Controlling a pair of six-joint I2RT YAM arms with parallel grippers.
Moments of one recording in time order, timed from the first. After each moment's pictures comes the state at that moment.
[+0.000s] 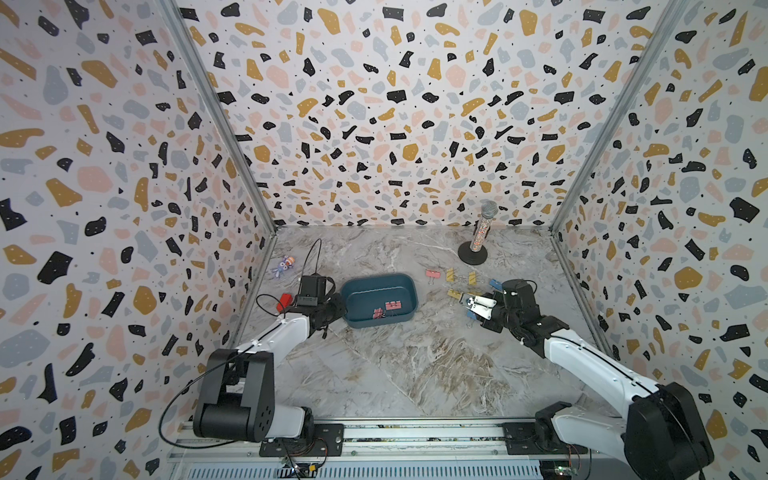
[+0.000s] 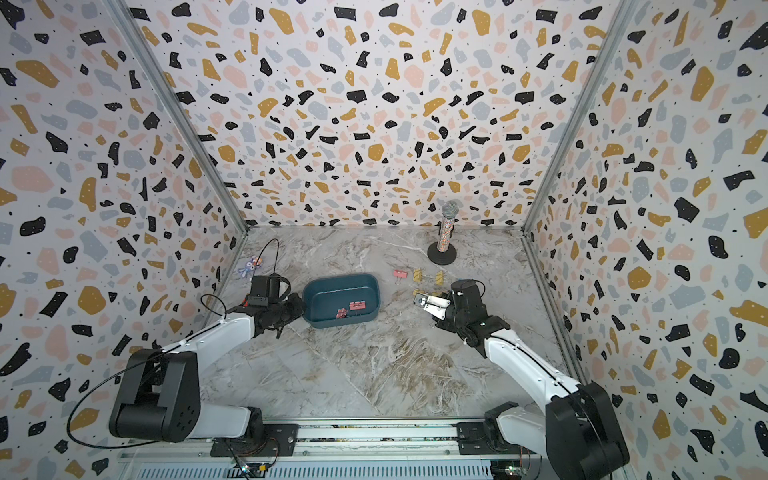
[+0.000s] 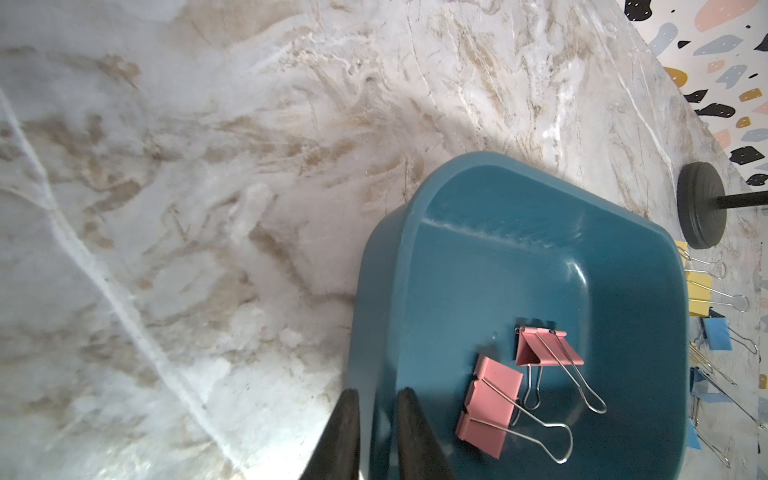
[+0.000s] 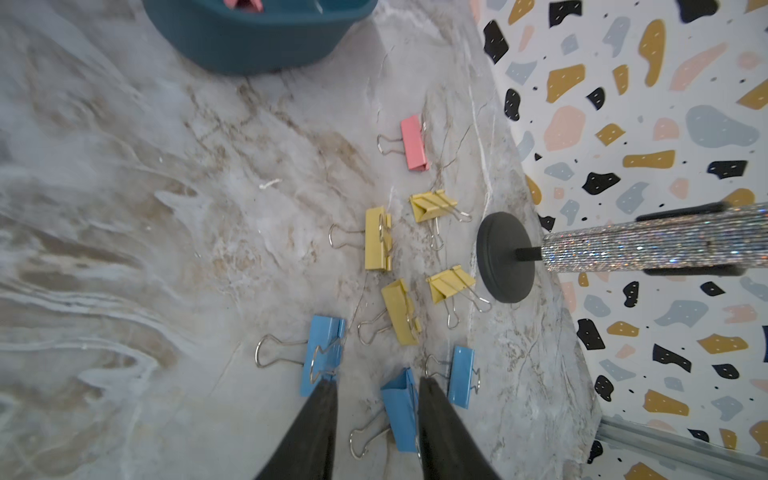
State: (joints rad) left arm -0.09 1.40 0.70 -0.19 0.19 -0.55; right arm 0.40 1.14 0.68 -0.20 -0.13 -0.89
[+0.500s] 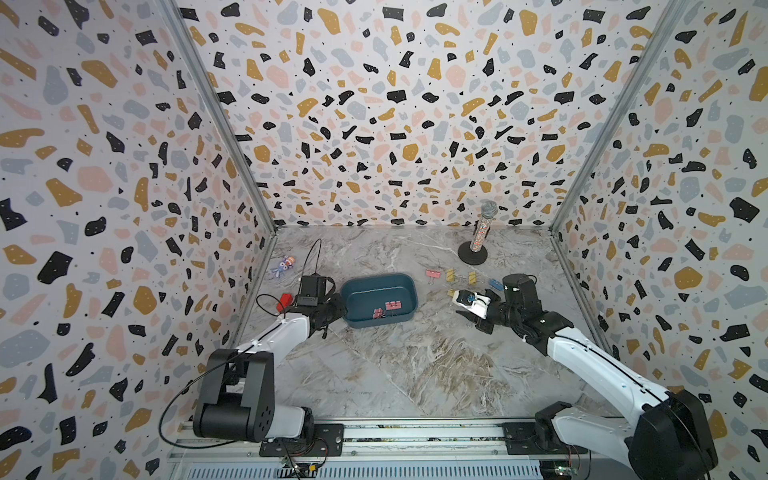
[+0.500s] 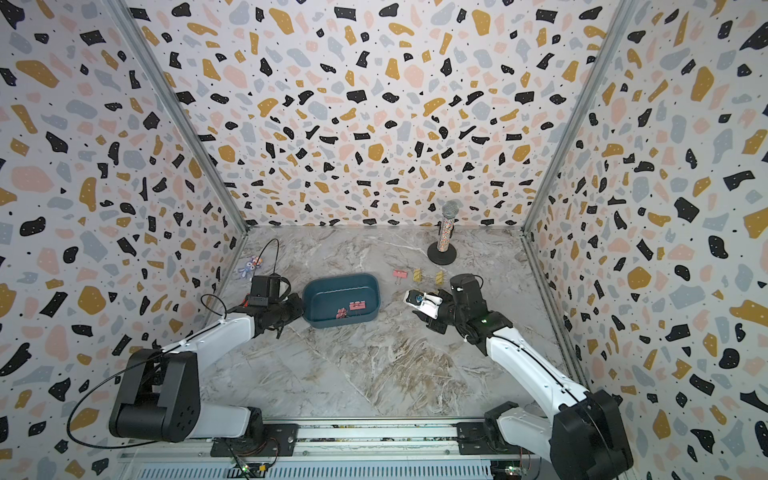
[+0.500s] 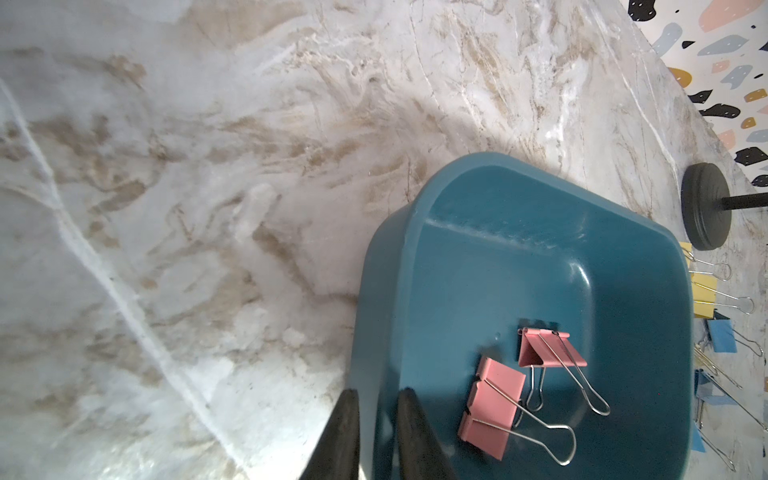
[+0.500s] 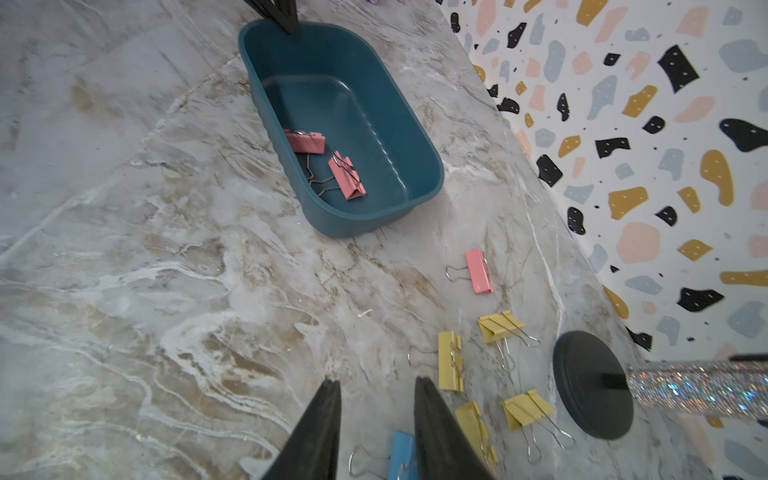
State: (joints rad) left arm -0.09 1.40 0.70 -0.19 0.19 -0.55; right arm 0.45 1.17 0.76 -0.23 -0.48 -0.76
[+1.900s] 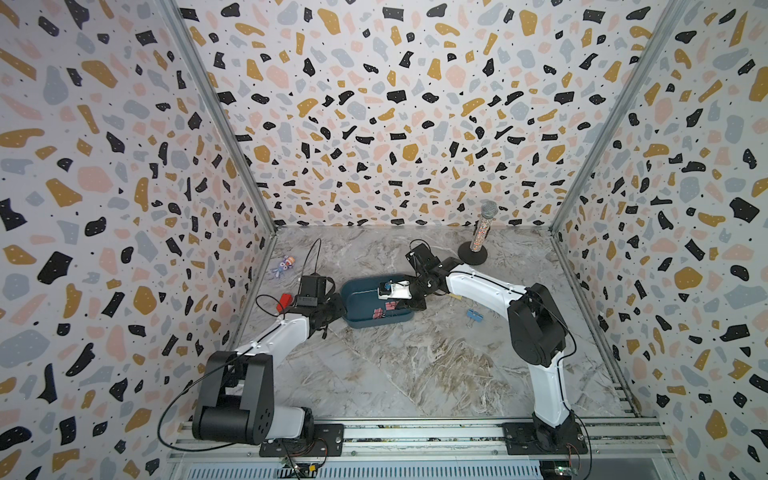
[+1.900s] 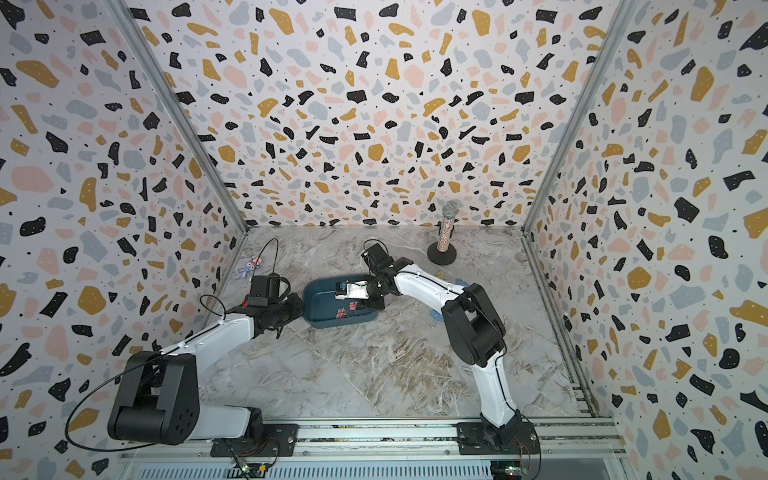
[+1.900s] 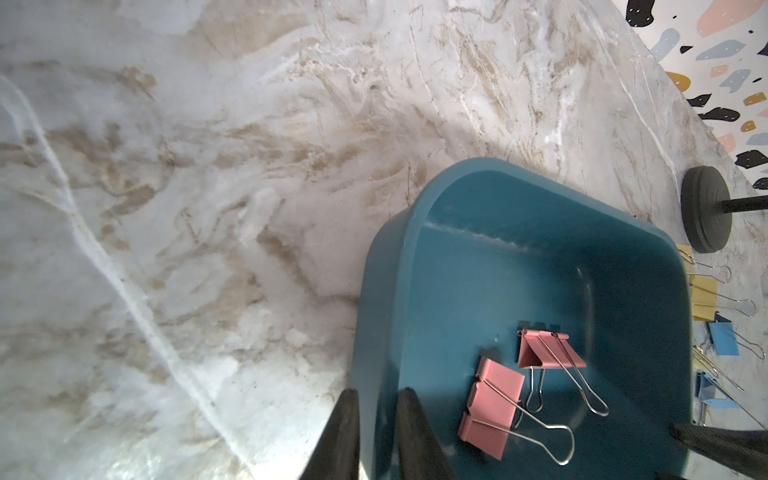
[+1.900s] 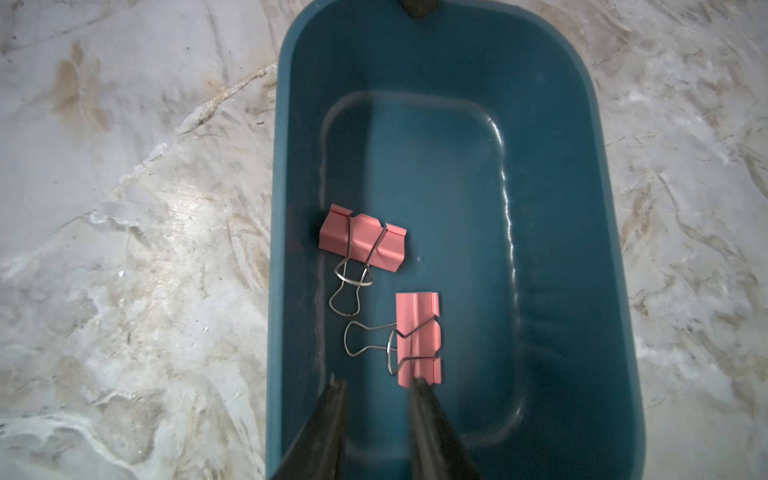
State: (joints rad) left arm -0.09 1.39 0.70 -0.20 0.18 -0.55; right arm 0.73 2.08 1.67 -0.65 -0.45 -0.97
